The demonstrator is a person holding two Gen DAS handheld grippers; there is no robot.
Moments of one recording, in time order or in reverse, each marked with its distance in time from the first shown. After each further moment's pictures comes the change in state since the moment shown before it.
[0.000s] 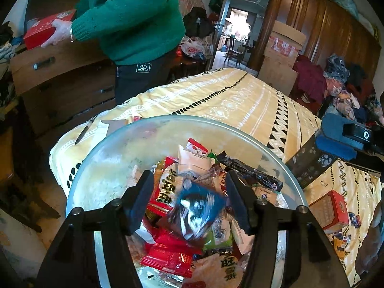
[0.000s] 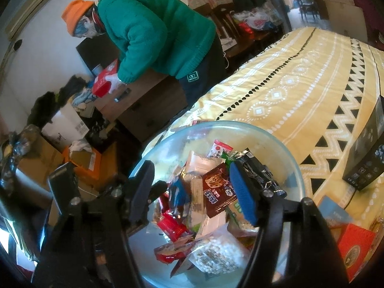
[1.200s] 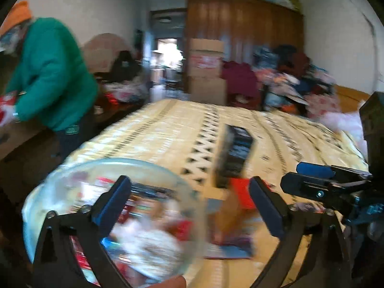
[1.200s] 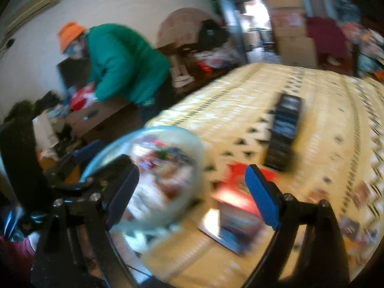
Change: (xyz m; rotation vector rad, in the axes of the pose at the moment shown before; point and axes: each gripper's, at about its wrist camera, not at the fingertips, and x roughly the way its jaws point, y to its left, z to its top) left arm -0.078 -0.168 -0.057 0.367 -0.204 -0.284; right arm -0.161 -0.057 -0.123 -0.008 -0.263 -0.291
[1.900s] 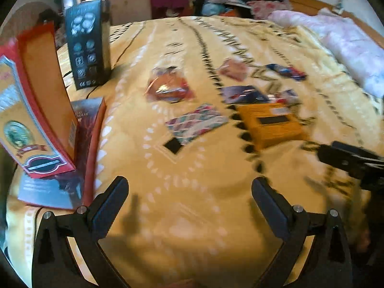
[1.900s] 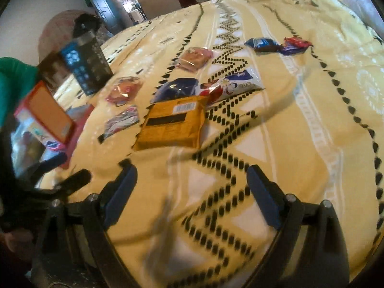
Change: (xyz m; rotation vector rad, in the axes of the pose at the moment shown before) left arm 0.149 -0.222 -0.171 0.203 0.453 -0.199; right arm -0.091 -0.243 -0.215 0.428 0.153 -0.480
